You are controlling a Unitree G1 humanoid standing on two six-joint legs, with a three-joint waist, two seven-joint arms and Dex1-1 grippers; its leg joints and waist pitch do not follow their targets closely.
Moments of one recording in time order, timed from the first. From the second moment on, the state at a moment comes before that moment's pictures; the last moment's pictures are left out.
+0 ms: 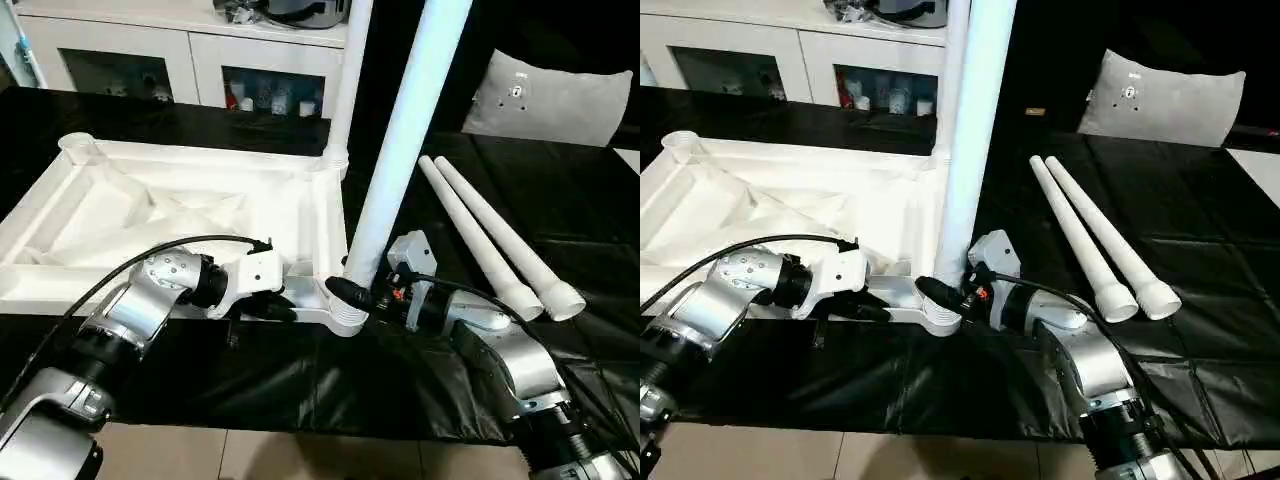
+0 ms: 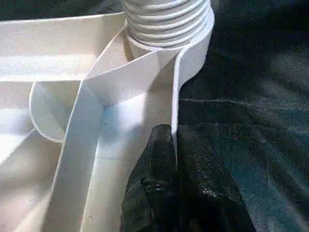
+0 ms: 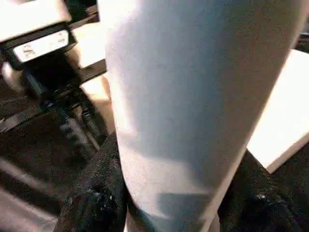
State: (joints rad) left arm -0.54 0.55 -0.38 0.37 0.02 0.12 -1.18; right arm -0.32 -0.25 0.21 0.17 0.26 0.25 0.76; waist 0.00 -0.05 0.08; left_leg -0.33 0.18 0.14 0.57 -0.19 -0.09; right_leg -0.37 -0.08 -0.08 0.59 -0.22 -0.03
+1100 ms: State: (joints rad) left arm -0.37 0.42 -0.37 -0.06 0.11 0.61 -0.82; right arm -0.38 -0.13 0.13 0.28 0.22 0.25 0.51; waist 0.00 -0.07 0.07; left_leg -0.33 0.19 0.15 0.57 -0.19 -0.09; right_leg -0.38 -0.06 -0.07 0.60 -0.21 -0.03
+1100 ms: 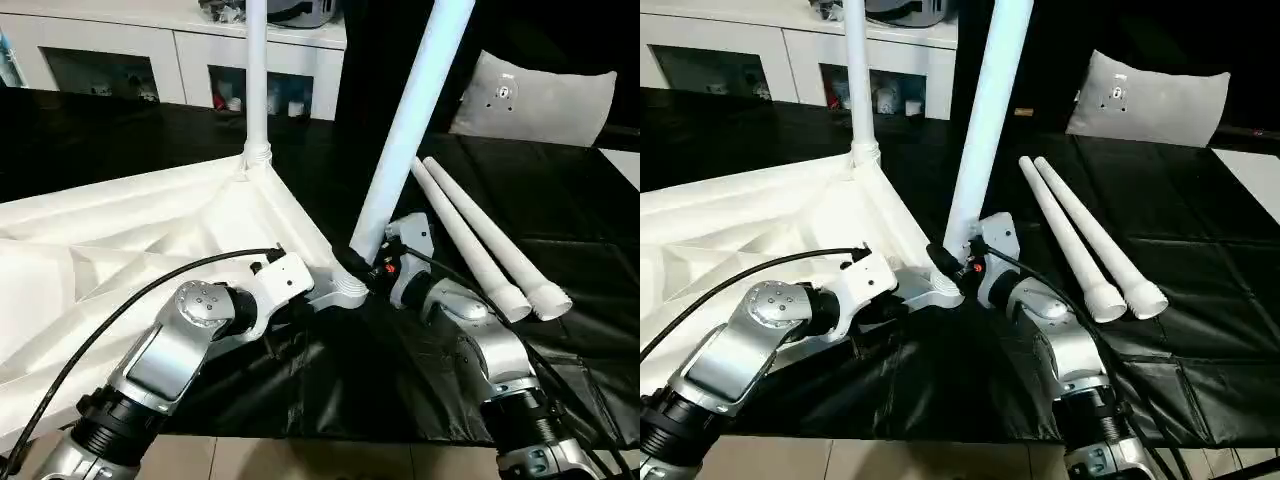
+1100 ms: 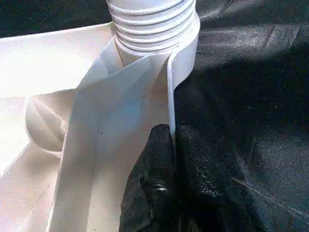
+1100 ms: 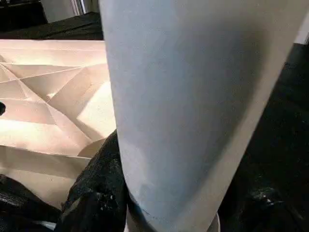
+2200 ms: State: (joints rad) left arm -0.37 0.48 -0.37 -0.02 0.05 0.47 -0.85; right arm -0.31 -0.17 0.13 0.32 0.23 0.26 0.58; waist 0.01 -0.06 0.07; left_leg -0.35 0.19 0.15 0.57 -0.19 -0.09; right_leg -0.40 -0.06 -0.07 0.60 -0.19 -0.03
